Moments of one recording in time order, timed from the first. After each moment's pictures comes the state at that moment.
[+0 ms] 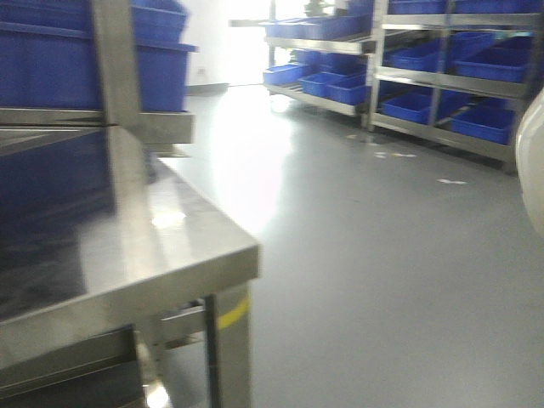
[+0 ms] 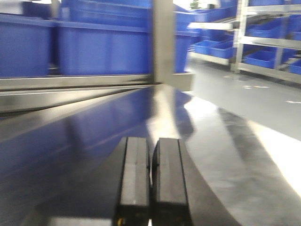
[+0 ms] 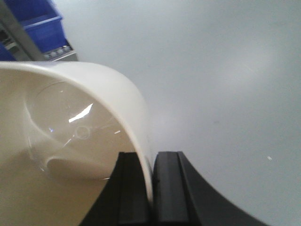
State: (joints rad) left arm -0.02 -0.01 0.01 -0.07 0.08 0.10; right arm -0.15 0.45 -0.60 0.22 0.88 -0.07
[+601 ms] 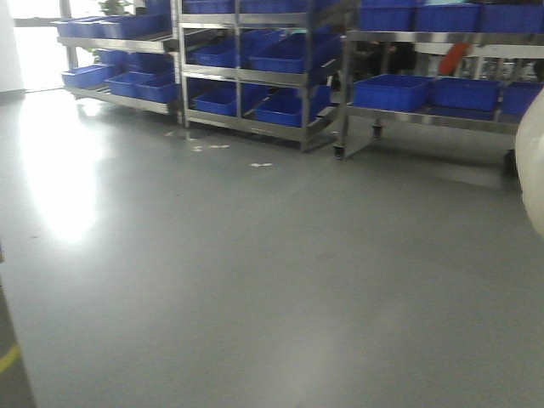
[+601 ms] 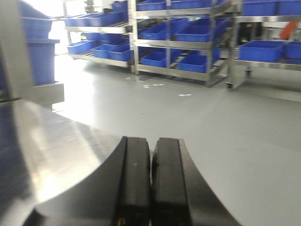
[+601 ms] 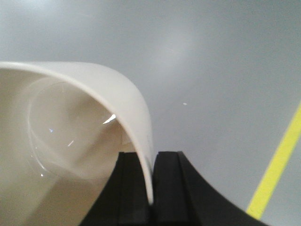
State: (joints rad) left arm -0.02 -0.01 0.01 -0.07 0.08 0.10; right arm -0.15 0.45 -0.60 0.22 0.88 -0.07
